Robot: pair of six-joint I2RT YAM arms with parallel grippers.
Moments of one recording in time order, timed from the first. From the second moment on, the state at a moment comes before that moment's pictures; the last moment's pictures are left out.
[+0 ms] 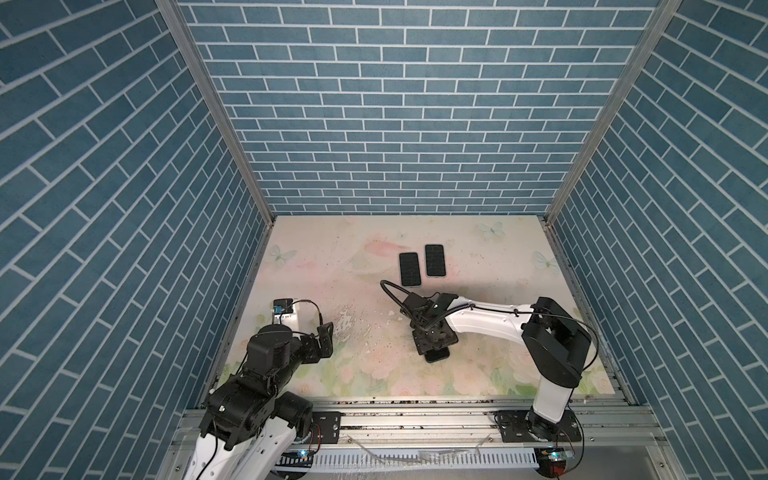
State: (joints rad) left arm -0.39 0.35 0.73 -0.95 -0.13 -0.41; right arm 1.01 1.80 1.17 -0.85 0.13 0.65
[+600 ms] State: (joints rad) left arm -0.39 0.36 0.73 -0.95 -0.13 -0.41; right arm 0.55 1.76 1.31 -0.91 0.17 0.43
